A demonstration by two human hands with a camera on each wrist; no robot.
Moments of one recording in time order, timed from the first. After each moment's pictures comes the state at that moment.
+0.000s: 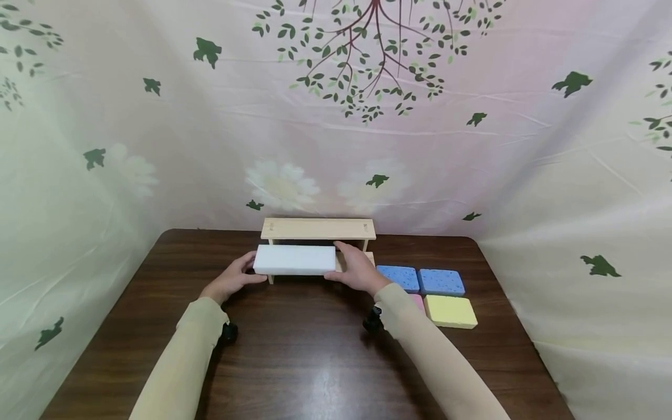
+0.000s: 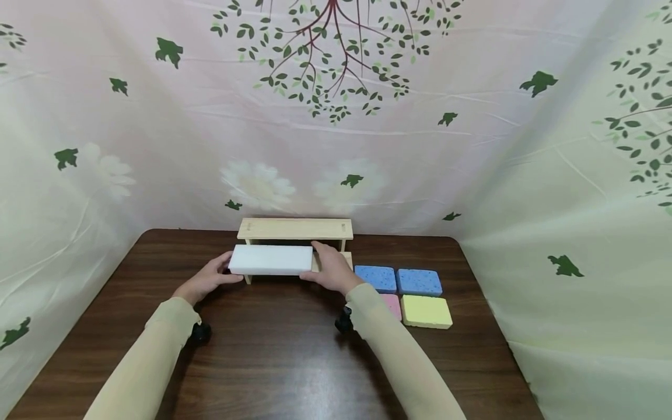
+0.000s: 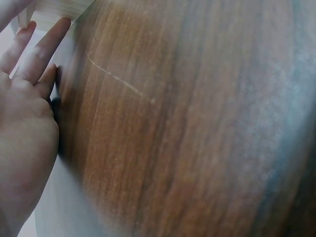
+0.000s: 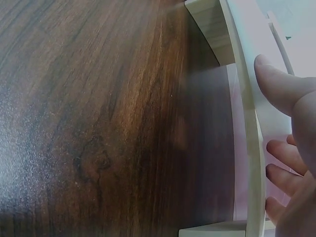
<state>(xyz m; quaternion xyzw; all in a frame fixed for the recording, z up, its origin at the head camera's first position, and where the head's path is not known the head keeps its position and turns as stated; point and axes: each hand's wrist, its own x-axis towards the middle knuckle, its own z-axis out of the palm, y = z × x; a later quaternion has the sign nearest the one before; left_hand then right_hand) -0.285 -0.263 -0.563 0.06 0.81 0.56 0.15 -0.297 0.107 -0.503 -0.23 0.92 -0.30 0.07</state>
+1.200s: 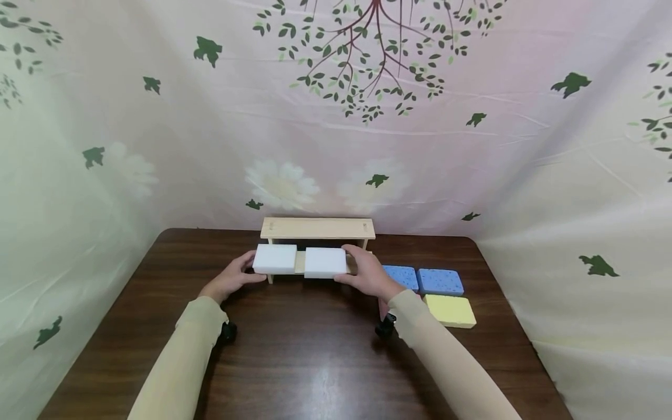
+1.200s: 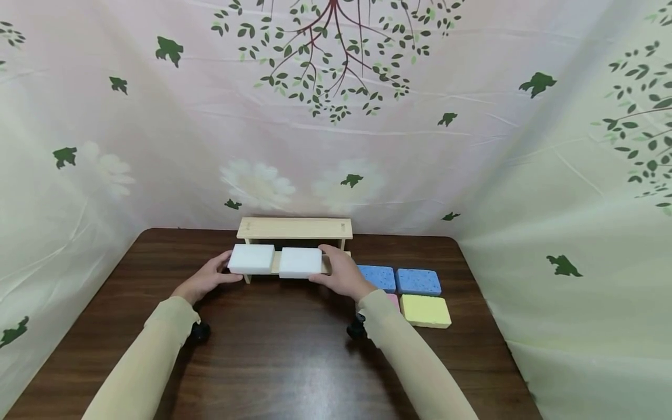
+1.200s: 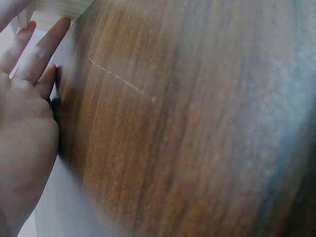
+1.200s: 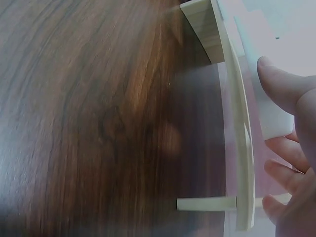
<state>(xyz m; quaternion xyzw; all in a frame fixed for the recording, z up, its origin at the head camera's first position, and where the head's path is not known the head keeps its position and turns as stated) -0.286 -0.262 -0.563 0.06 0.81 0.56 0.15 -0.284 0.132 -0.501 -0.23 0.92 -0.31 0.03</state>
